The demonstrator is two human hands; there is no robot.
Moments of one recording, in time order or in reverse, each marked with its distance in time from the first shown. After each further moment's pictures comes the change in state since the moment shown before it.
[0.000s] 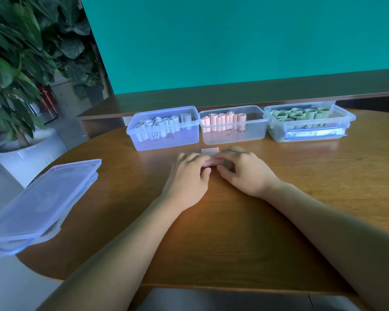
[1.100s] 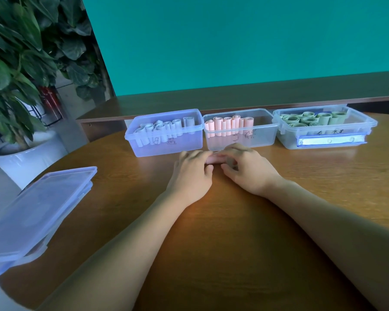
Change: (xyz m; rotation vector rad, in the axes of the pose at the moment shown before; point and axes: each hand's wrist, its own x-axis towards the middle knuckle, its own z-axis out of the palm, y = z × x) left_hand 0.042 -0.014 0.013 0.074 -0.059 -0.067; right_hand 0.039 0.023 0.008 -0.028 -0.022 0.019
